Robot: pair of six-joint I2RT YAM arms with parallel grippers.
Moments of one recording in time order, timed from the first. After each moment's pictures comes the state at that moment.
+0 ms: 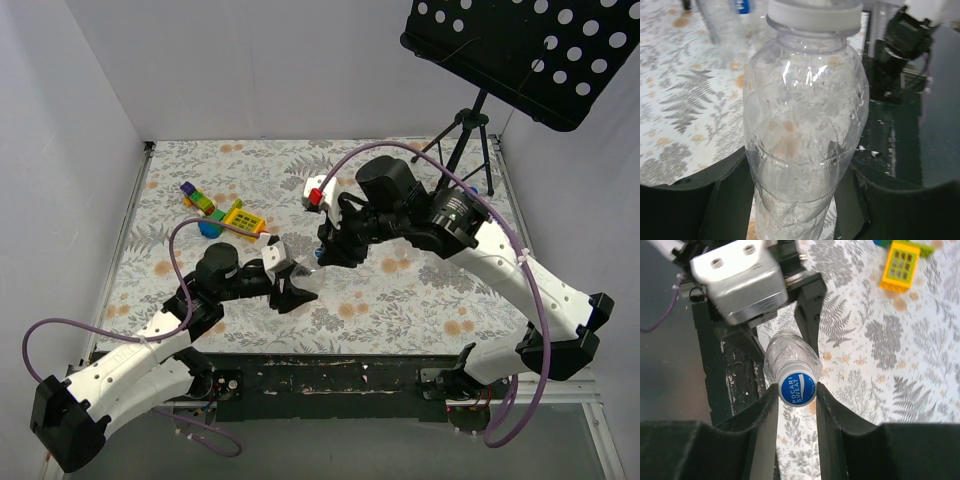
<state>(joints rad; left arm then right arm) -0.68 0.80 0.55 0.07 0.71 0.03 1.00 1.39 1.74 -0.99 -0.42 -0.26</state>
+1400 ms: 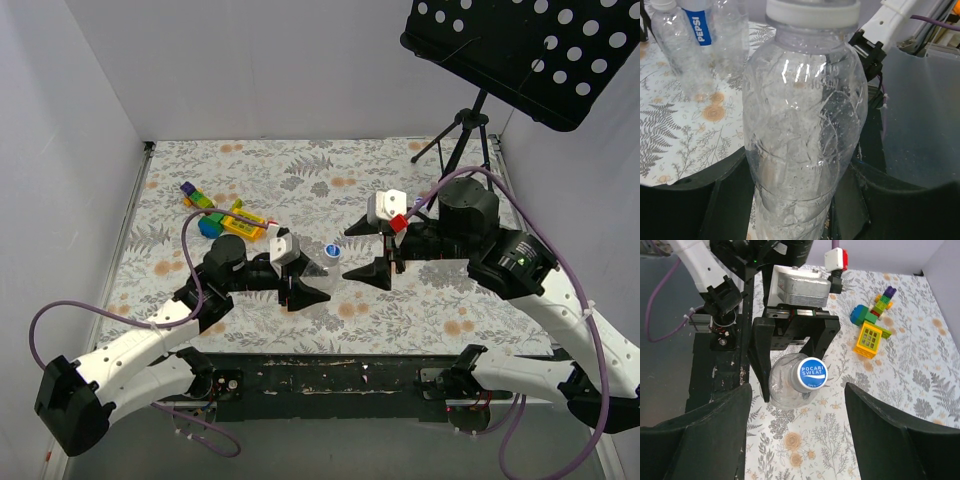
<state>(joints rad) -0.72 0.92 0.60 0.21 0.75 -0.08 0.88 1.02 1.40 -0.66 -0.57 -0.31</state>
